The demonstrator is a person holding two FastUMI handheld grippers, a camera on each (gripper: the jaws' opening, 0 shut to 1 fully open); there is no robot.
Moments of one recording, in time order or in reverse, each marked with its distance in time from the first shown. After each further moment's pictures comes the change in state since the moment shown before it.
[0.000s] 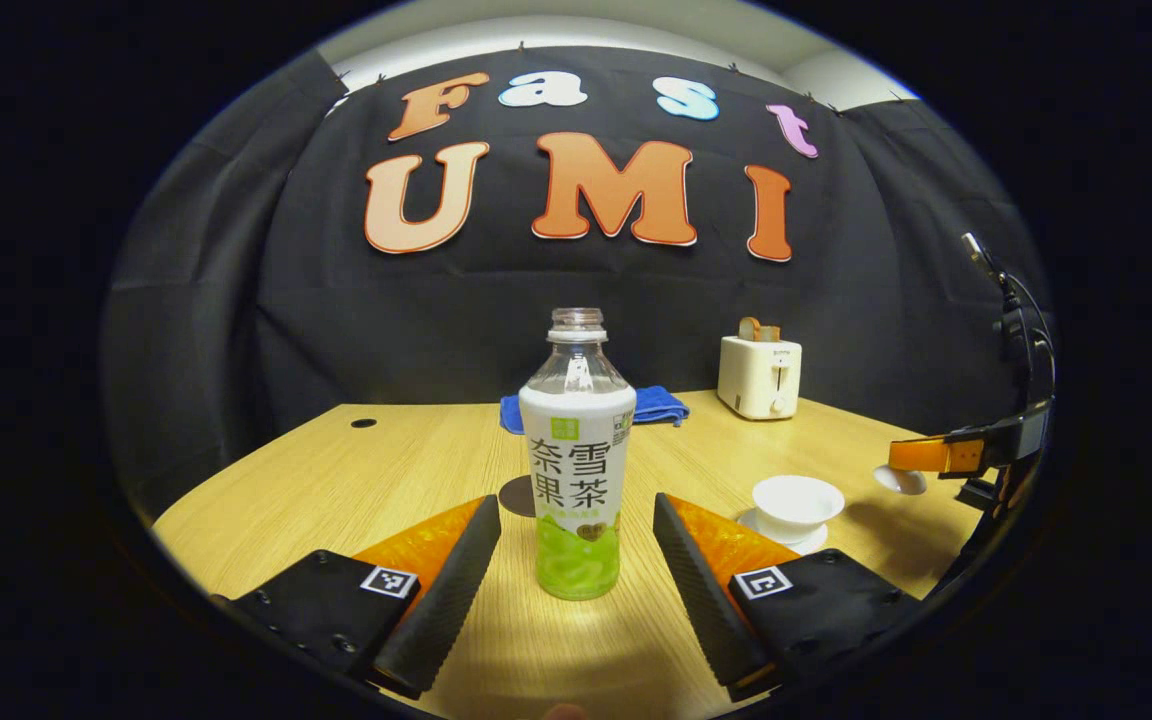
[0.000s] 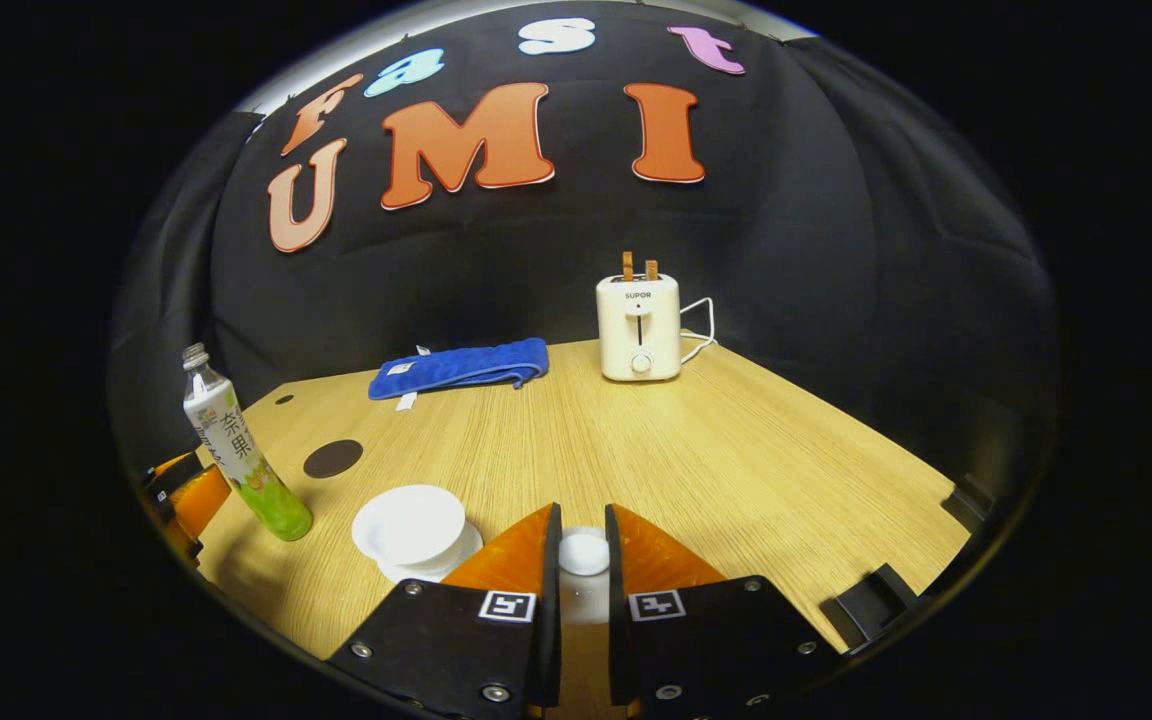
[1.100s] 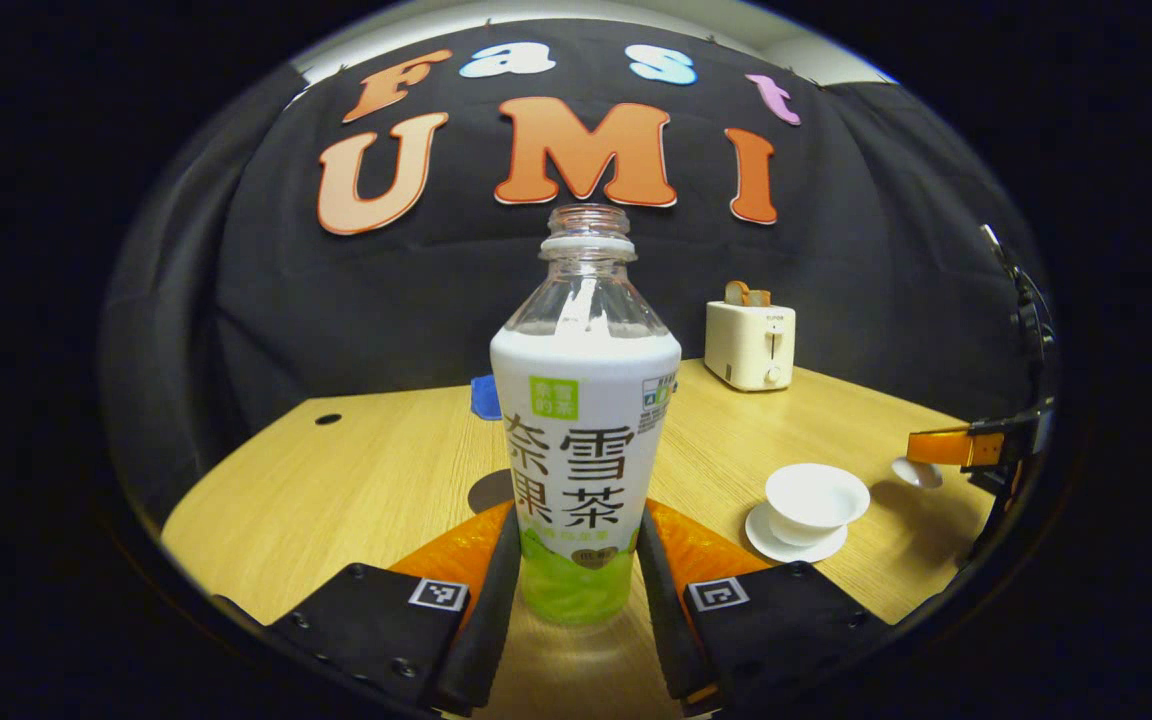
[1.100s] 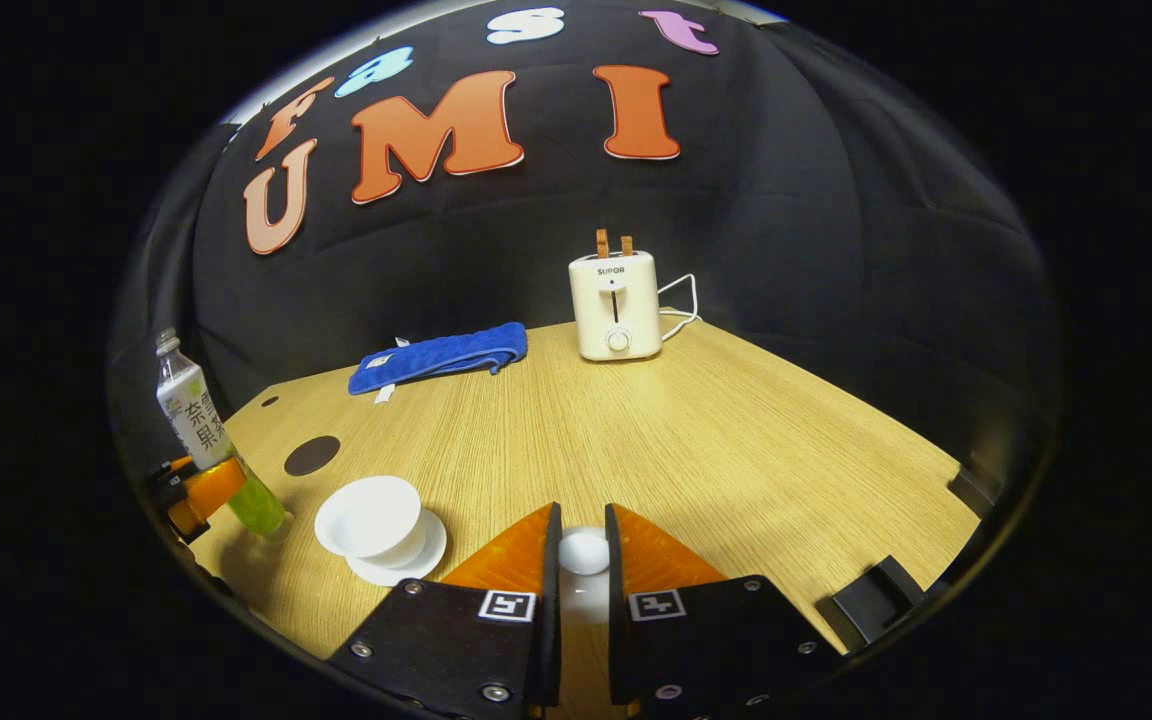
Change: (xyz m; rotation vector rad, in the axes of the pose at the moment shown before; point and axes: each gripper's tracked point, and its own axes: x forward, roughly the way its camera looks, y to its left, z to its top) left arm 0.036 -0.016 -0.001 0.100 0.092 -0.067; right arm 0.008 -0.015 -0.011 0.042 0.048 -0.020
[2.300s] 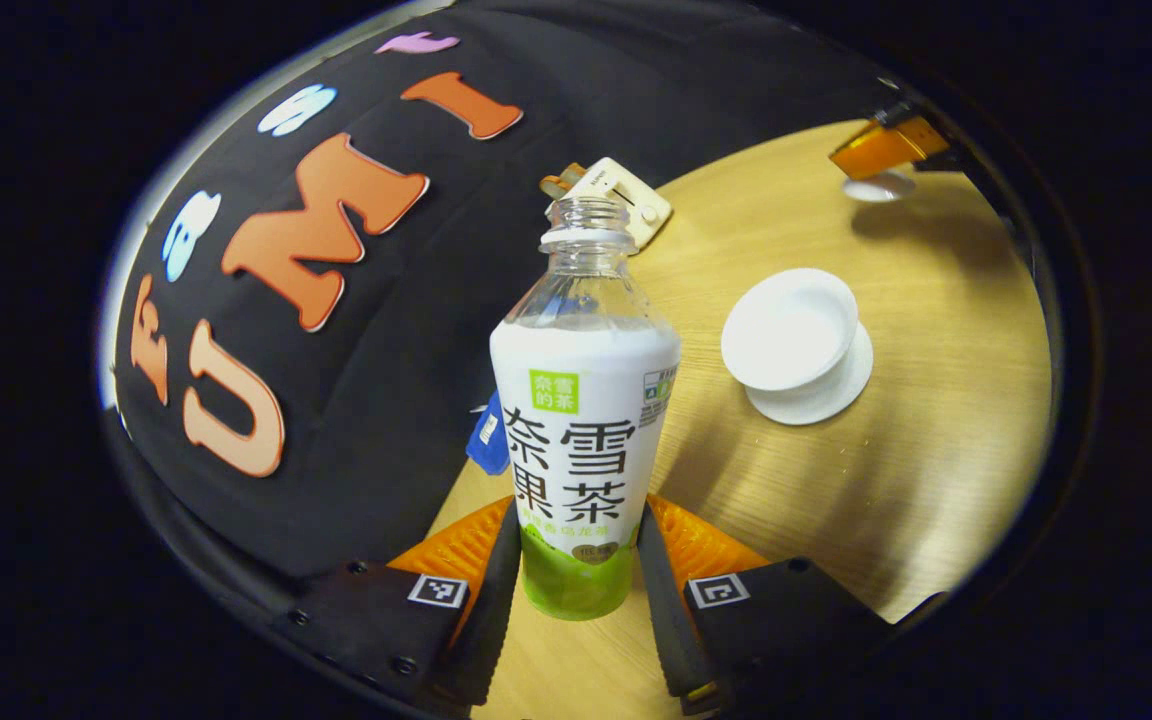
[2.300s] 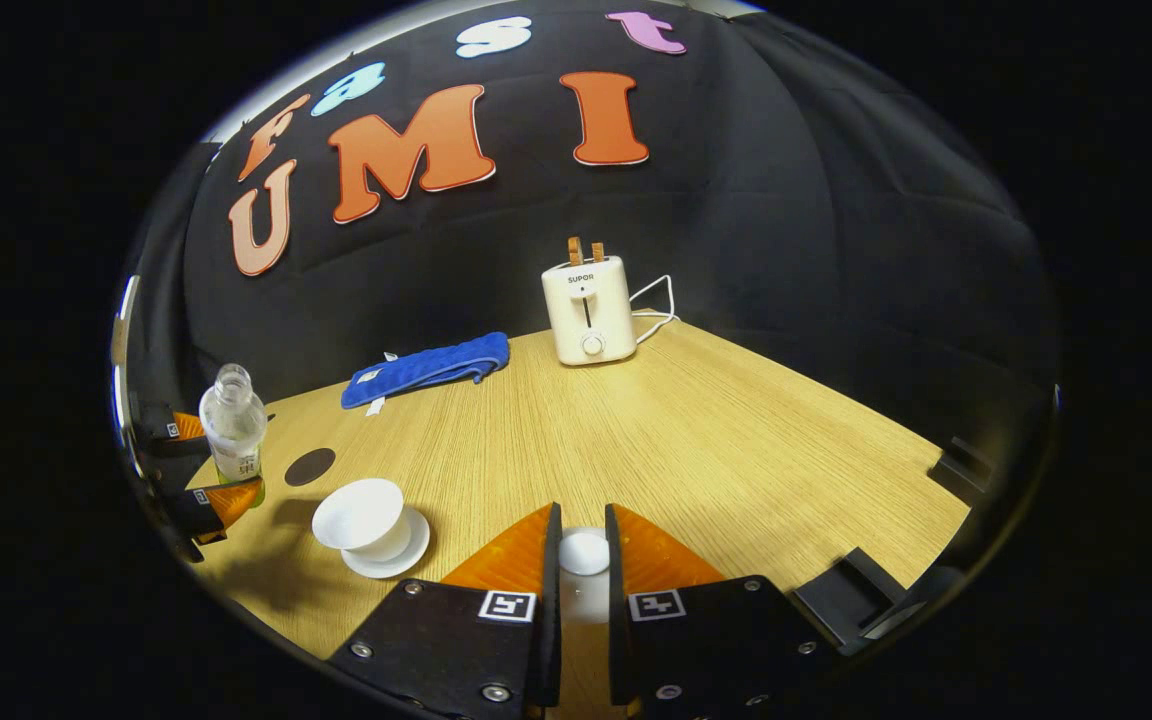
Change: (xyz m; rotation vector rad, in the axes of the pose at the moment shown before) left arm 0.016 -0.017 0.009 1.012 0.171 -0.054; right arm -0.019 -0.025 0.000 0.056 -0.008 -0.024
